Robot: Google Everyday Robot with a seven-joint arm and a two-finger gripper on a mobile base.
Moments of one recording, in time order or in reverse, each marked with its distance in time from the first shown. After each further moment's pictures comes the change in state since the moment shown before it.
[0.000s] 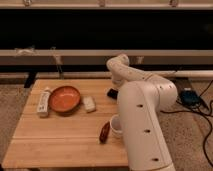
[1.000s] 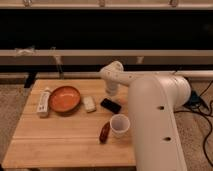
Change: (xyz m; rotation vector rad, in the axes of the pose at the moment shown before) arm 0.016 0.103 -0.019 -0.064 0.005 -0.018
